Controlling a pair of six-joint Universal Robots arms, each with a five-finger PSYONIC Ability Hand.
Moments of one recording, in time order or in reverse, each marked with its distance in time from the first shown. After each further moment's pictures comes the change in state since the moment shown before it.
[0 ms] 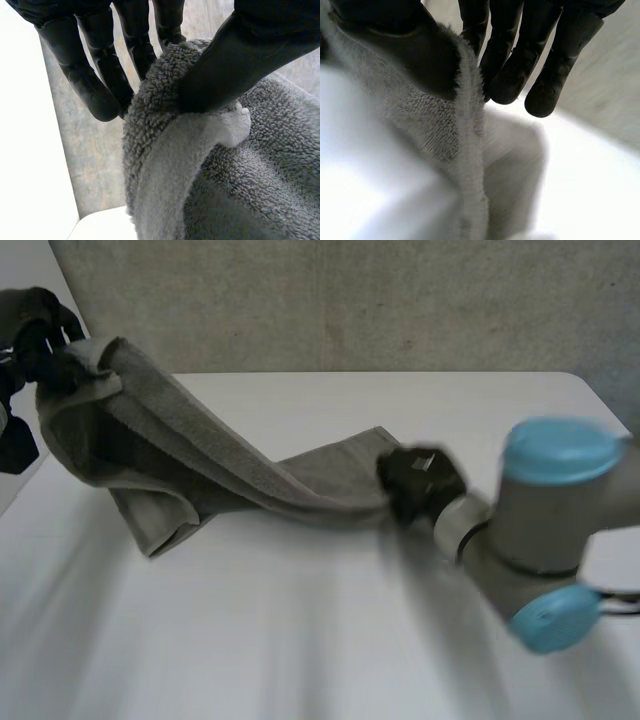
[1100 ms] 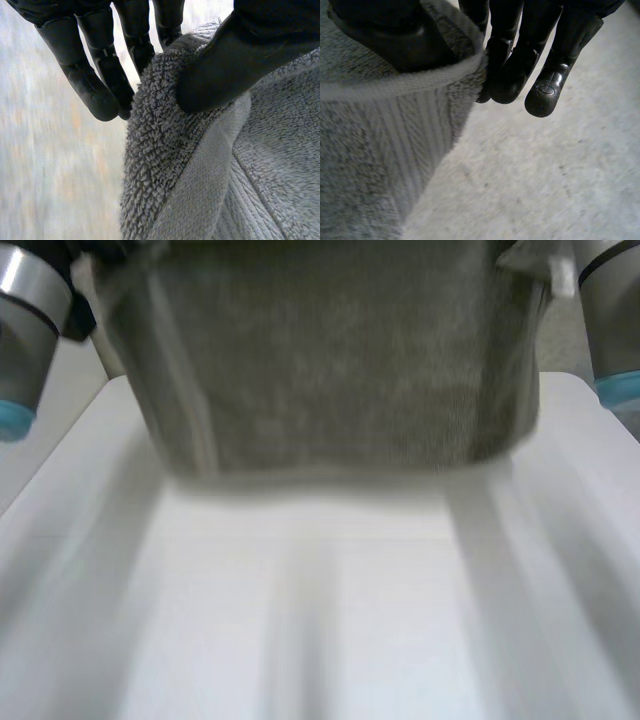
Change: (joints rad) left arm -0.117 -0.375 0.556 0.213 0.041 -0.022; right arm -0.161 -0.088 -0.539 -0.273 0.017 -0.485; left_hand 0.000 0.011 0.002 0.002 0.010; right_hand 0.004 0.014 0.005 0.000 0.000
